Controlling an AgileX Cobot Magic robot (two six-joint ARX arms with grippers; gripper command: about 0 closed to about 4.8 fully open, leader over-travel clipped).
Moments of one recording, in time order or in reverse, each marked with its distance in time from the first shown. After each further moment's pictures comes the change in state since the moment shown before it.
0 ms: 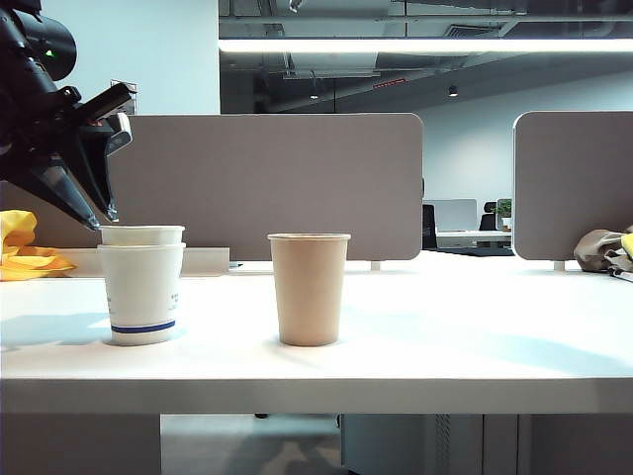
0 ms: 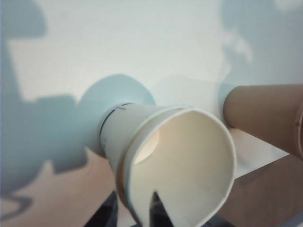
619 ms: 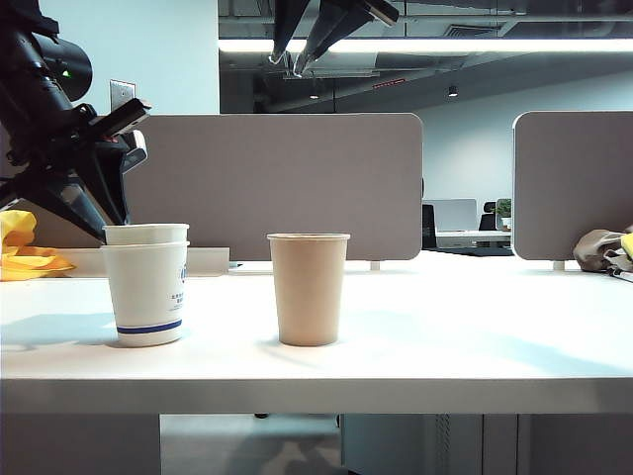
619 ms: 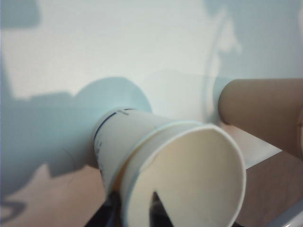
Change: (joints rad) left arm -0.026 0.049 0.001 0.009 0.028 0.000; right arm -0.001 0.002 -0.171 -0.007 0.001 0.006
